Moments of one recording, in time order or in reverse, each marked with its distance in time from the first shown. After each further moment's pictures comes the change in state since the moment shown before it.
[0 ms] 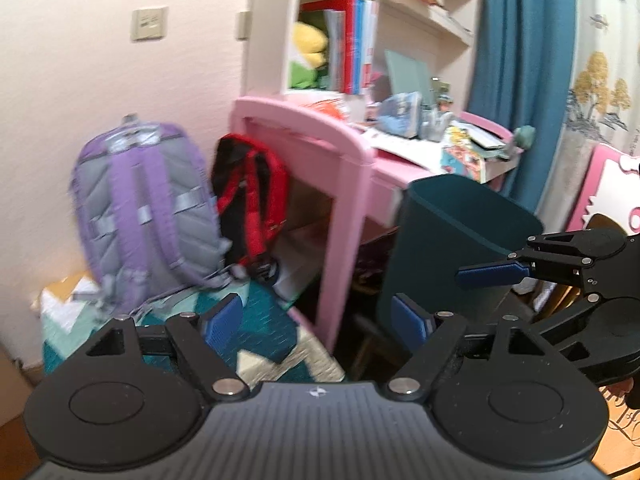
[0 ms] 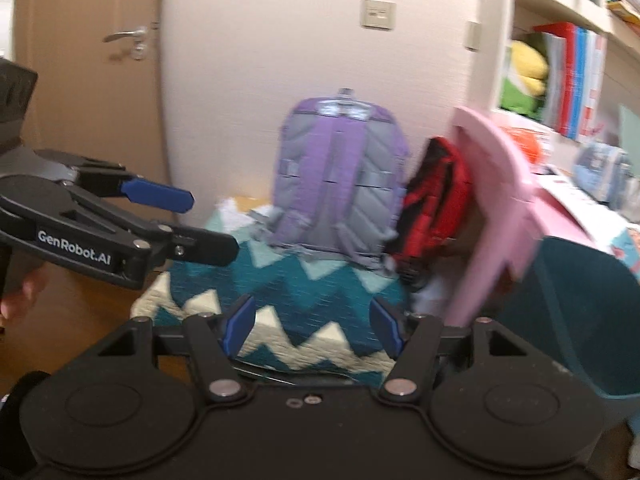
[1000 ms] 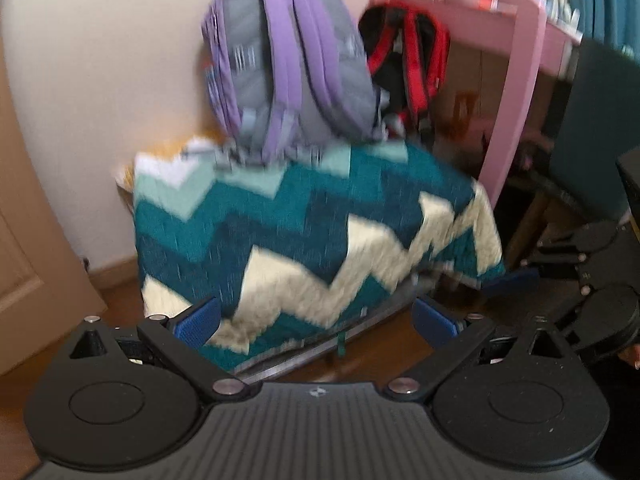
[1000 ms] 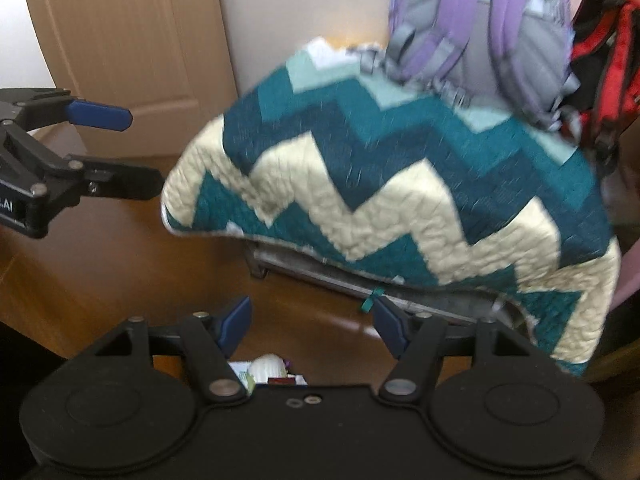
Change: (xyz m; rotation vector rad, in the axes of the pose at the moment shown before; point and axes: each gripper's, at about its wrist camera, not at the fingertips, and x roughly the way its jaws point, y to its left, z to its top) left arm 0.062 0.230 -0.229 -0.043 0.191 0.188; right arm 0.294 0.135 -0.149 -0.010 0.369 0.171
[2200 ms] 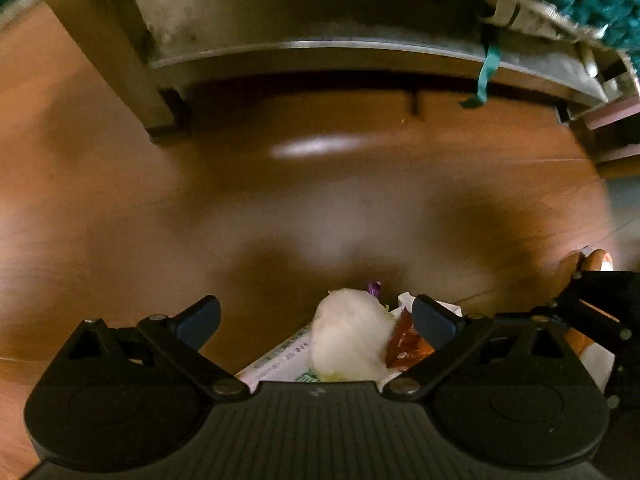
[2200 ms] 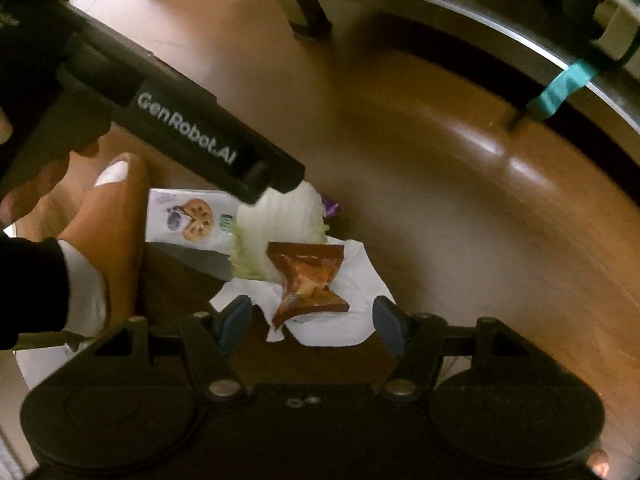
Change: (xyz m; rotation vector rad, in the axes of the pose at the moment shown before) left arm 0.331 0.054 -0.226 -0.392 0.719 0.006; right arm 0.309 0.009 -0.125 -0.102 0.555 0.290
